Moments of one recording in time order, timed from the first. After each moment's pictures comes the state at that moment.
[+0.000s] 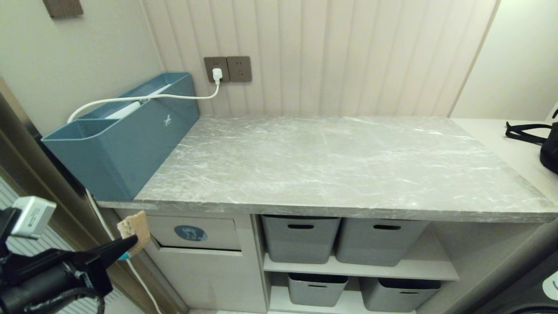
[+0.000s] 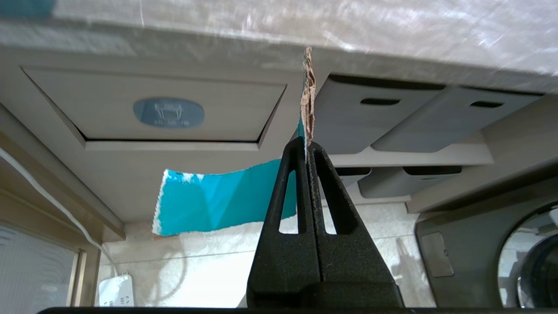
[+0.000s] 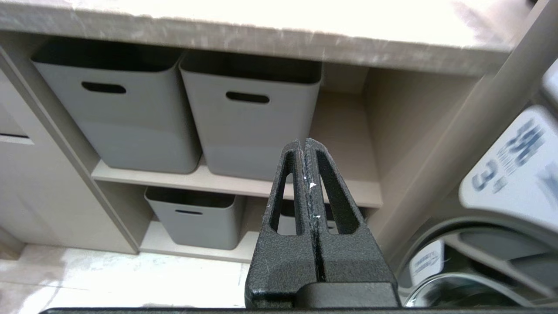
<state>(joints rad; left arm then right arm) -0.18 1.12 -0.25 -0.63 -0.12 -0.18 0.00 0.00 0.00 0.00 -0.01 -0.06</state>
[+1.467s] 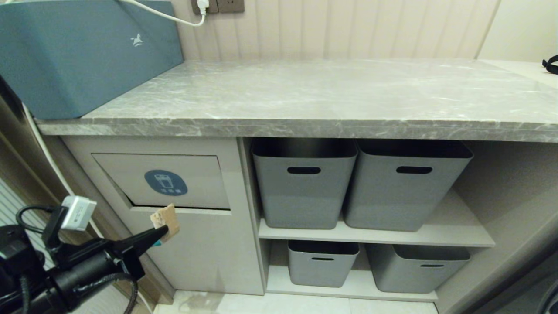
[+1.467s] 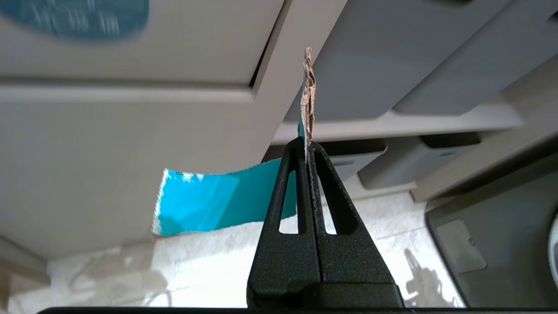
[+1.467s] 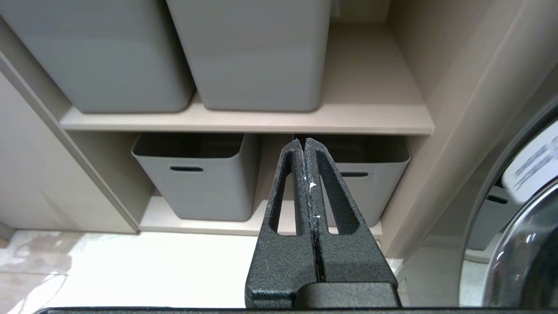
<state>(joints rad) -0.13 1.51 -0.10 -1.24 -0.33 -0.19 0.00 0.00 0.00 0.00 -0.02 0.03</state>
